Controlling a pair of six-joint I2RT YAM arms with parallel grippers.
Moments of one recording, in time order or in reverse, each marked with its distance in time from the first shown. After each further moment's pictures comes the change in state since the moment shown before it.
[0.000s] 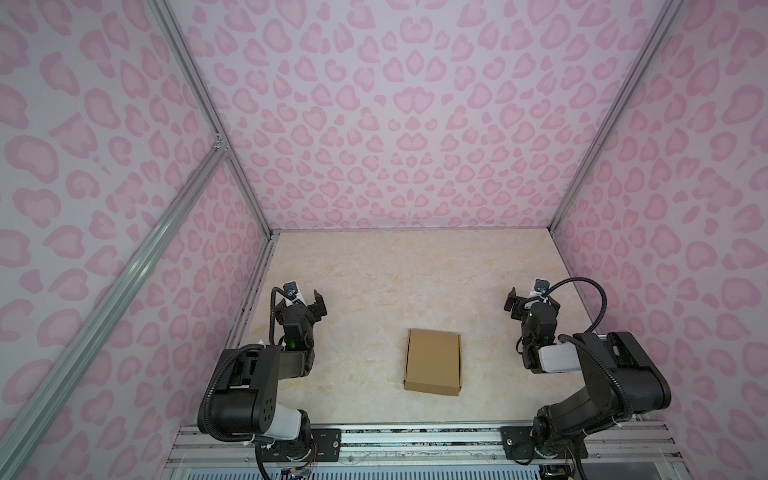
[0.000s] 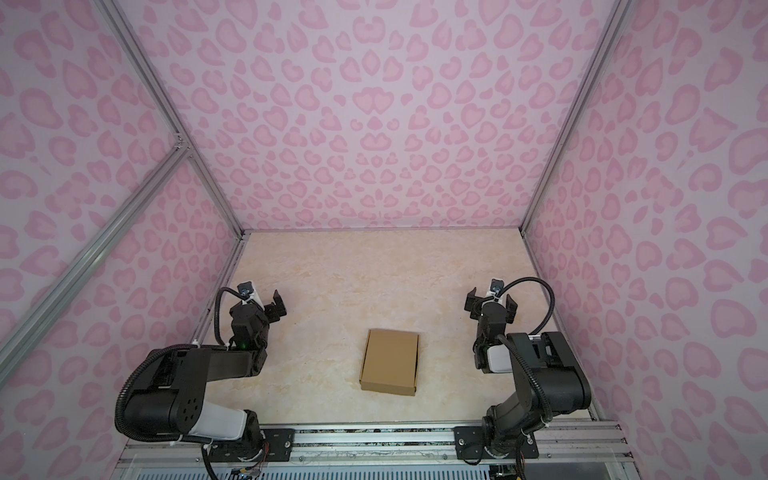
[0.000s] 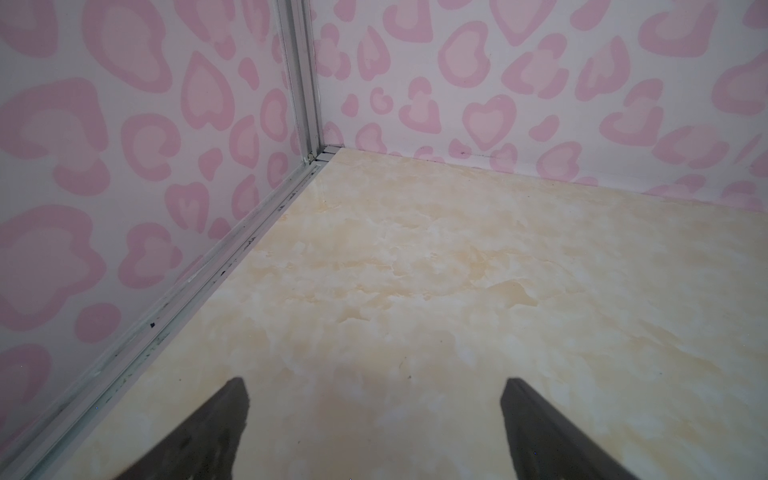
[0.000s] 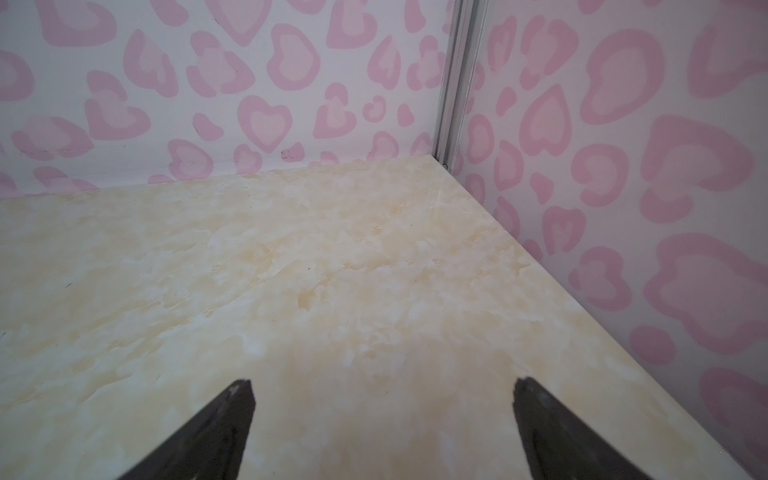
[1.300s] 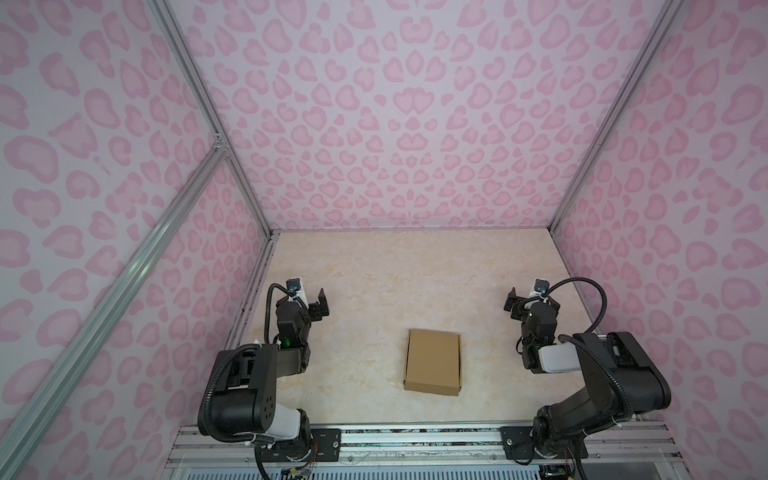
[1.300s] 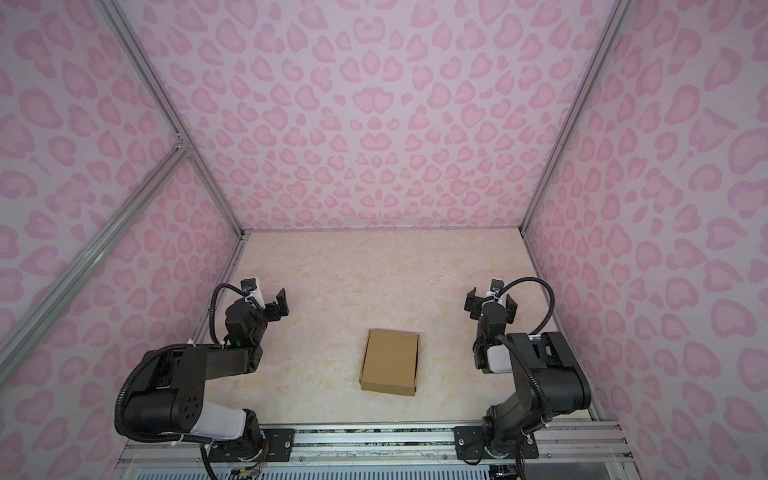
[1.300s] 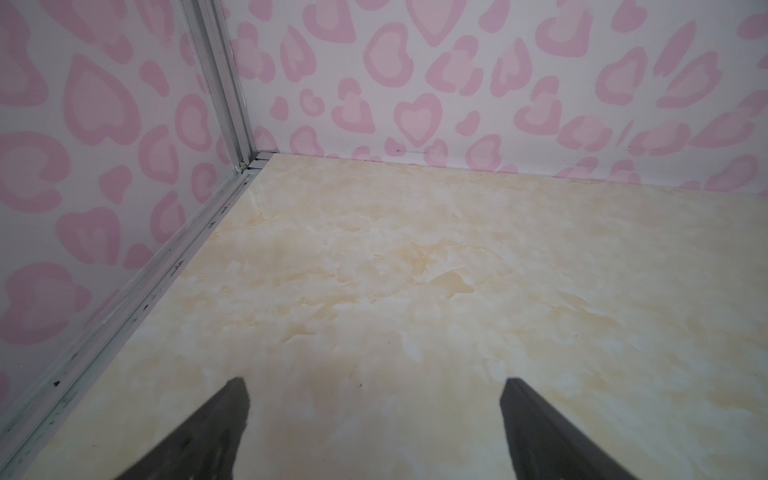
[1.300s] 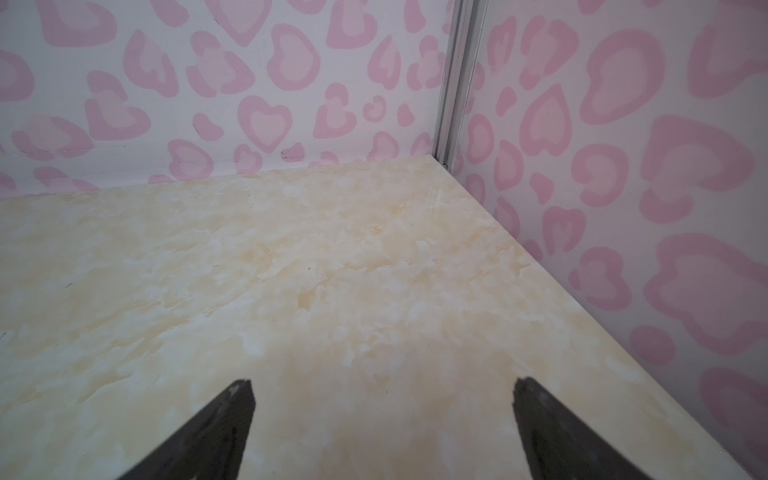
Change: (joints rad) left arm 0.058 0.001 0.026 -0.024 0.267 0.045; right arm 0.000 0.000 0.000 0.000 0.000 0.000
